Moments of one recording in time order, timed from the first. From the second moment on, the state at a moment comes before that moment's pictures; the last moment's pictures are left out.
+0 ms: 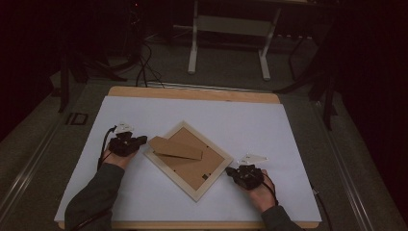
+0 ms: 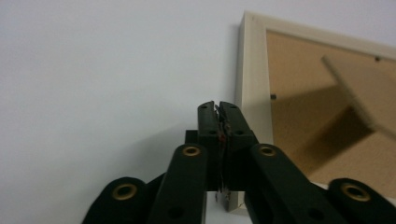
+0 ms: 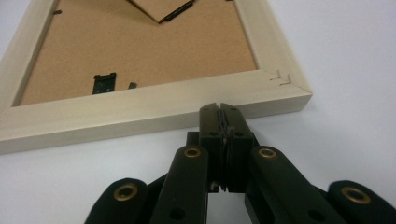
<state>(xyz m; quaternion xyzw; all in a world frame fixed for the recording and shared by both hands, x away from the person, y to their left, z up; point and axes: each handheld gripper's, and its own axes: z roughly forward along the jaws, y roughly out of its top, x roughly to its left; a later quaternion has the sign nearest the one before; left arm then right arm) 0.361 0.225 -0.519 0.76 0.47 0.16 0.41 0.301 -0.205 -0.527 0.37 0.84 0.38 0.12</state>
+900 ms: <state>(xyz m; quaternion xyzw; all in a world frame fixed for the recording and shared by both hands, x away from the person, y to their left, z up) 0.368 0.212 -0.538 0.79 0.47 0.12 0.38 0.301 -0.202 -0.533 0.38 0.84 0.38 0.11</state>
